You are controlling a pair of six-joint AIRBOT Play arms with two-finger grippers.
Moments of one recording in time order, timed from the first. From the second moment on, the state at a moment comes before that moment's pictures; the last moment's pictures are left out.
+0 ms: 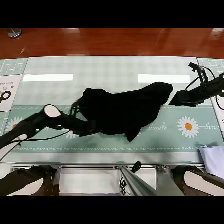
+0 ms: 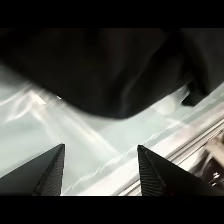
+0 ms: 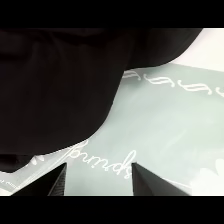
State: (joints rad) left arm -0.38 -1.25 0.57 0.59 -0.92 -1.35; right arm -0.22 -1.27 1.10 -1.13 1.41 1.23
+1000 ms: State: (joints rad) left arm -0.42 -1.45 0.64 0.30 -0.89 -1.10; right arm -0.21 -1.32 0.78 -0.86 1.14 1.14
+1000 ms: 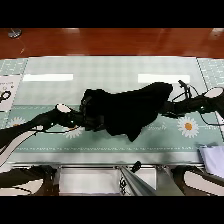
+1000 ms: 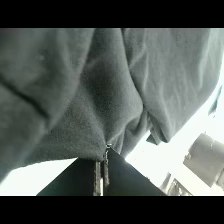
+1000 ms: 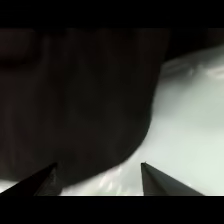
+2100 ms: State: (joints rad) left arm -0.03 -1.06 0.66 0.29 -0.91 -1.03; right arm -0.34 -1.03 1.17 -0.63 1.32 1.15
